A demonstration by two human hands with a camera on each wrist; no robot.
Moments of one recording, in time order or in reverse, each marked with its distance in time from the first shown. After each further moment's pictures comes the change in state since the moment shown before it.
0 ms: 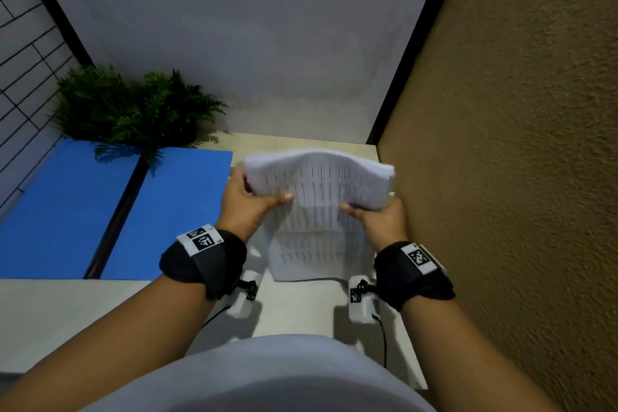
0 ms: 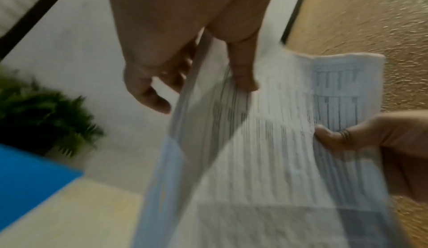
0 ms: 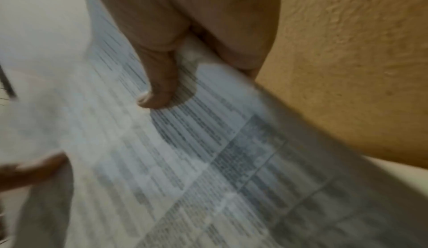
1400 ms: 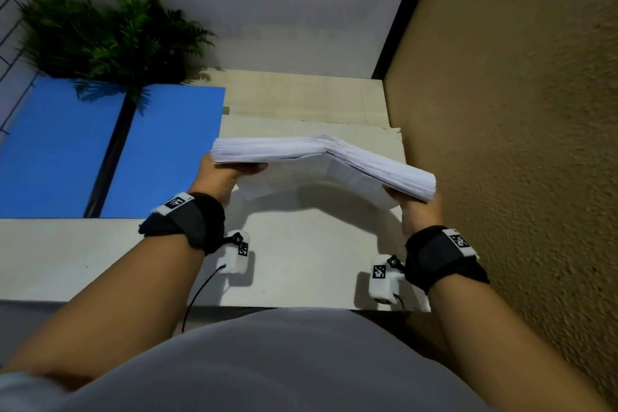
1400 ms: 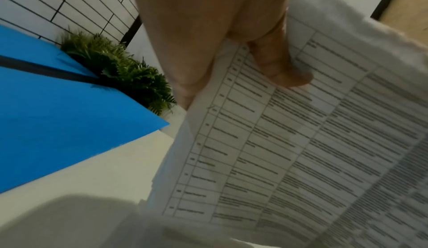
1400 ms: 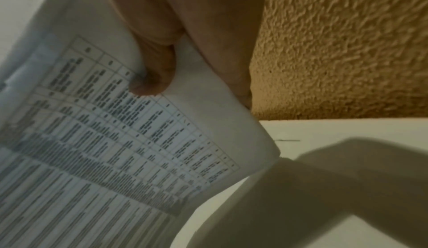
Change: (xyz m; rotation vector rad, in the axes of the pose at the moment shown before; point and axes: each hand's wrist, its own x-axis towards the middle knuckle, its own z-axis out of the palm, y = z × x) left_hand -0.007 -0.080 -0.030 -0.032 -0.047 -0.161; right_hand -0.018 0.094 -0.058 0.173 0.174 0.045
